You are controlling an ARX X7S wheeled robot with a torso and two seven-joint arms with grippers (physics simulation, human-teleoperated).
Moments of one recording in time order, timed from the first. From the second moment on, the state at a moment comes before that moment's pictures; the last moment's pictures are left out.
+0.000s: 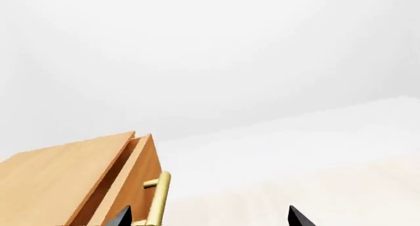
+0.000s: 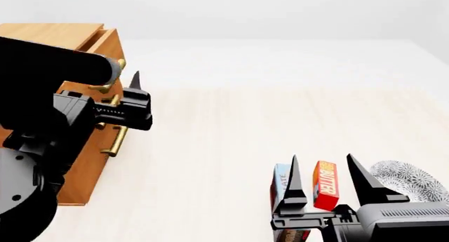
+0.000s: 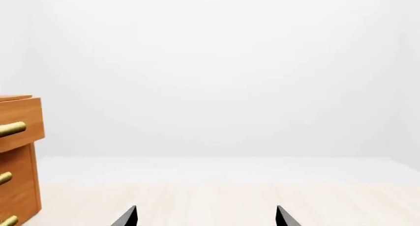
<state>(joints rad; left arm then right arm) -0.95 -0.70 0.16 0.69 -1.55 -1.19 -1.06 -0.15 0.30 -0.15 -0.95 0.27 0.51 0.36</state>
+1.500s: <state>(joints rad) -1.78 -0.42 0.78 -0.72 -1.11 -1.41 -0.38 0.06 0.33 -0.10 -0.83 0.44 0.61 0.34</state>
